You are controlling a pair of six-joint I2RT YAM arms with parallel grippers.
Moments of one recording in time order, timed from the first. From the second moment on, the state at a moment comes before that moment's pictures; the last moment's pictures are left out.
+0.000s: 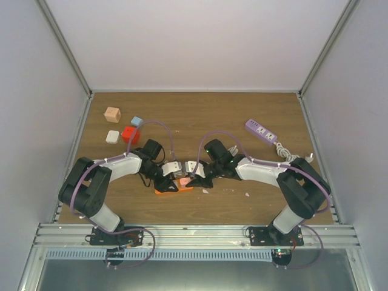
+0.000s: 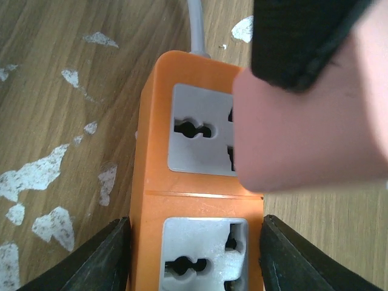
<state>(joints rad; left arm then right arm) -0.43 1.59 0.74 -0.51 0.67 0.72 0.76 1.63 0.83 -0.10 -0.71 -0.72</state>
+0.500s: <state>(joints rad) -0.44 1.59 0.76 -0.52 0.68 0.72 0.75 1.57 0.83 -0.11 -0.77 -0.71</state>
